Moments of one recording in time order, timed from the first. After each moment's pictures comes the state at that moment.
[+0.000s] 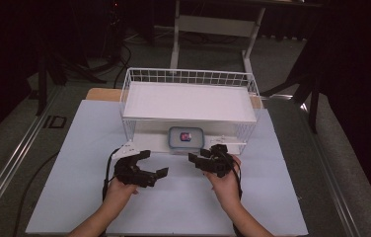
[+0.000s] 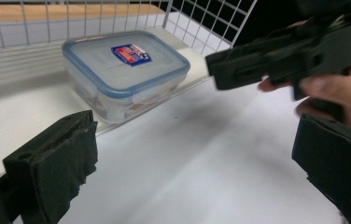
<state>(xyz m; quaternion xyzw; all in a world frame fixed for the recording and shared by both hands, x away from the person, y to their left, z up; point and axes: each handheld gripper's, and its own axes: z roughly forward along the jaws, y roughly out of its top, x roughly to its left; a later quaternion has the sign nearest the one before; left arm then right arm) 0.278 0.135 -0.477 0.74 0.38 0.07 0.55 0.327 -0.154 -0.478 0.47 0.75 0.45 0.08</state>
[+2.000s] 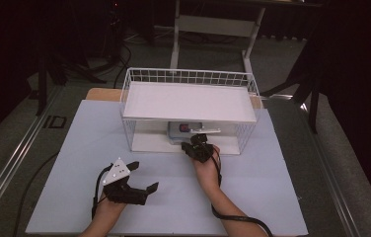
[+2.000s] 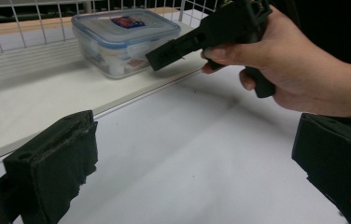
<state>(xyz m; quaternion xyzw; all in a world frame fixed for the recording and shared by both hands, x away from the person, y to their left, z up) 0.242 0.150 -0.504 0.75 0.36 0.15 0.53 0.389 -0.107 -0.518 0.47 0.77 0.41 0.10</state>
